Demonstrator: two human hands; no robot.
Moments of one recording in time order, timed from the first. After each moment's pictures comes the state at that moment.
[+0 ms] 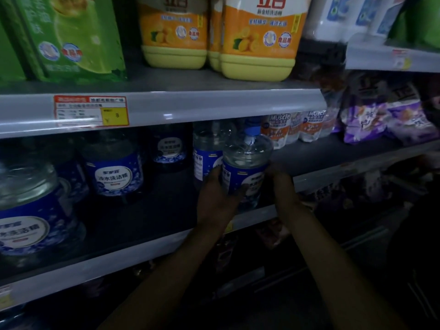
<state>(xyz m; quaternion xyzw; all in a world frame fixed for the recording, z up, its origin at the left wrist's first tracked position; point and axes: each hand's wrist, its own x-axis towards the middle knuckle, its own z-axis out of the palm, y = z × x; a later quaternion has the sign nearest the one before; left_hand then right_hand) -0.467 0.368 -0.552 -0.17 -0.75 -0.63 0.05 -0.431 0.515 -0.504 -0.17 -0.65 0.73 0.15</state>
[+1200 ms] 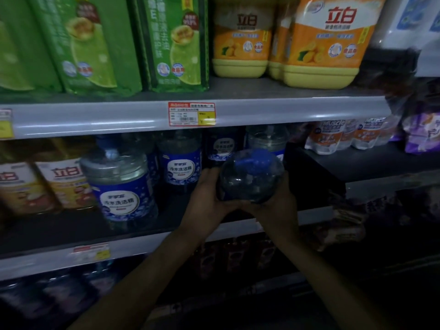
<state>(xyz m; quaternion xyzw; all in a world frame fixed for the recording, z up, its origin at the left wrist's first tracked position) -0.435 0.219 -0.522 -0.22 -0.80 -0.54 0.12 -0.403 0.390 -0.531 0.01 -0.80 0.54 0.27</state>
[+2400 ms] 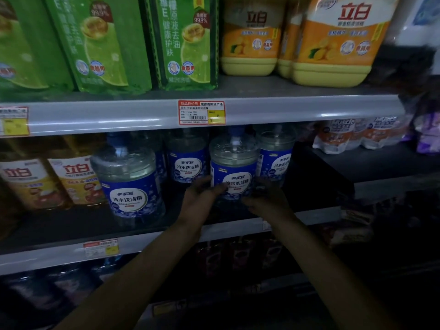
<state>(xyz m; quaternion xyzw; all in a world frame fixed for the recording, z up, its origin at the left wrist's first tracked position) -0.434 0.200 -0.517 0.03 -0.65 -0.75 -0.06 -0.429 0.375 -0.530 -0.10 -0.75 0.65 0.03</state>
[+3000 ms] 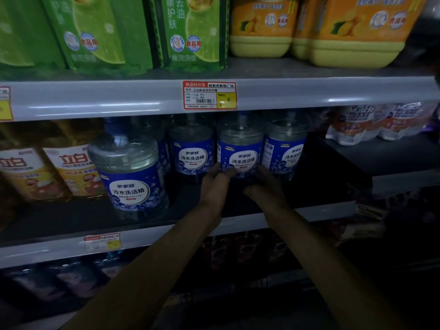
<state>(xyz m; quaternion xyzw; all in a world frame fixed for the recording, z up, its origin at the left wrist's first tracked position) -0.459 0.225 -0.523 0.06 -0.63 -0.77 -0.06 -0.451 0.351 -0.536 -0.11 -0.73 0.67 0.04</state>
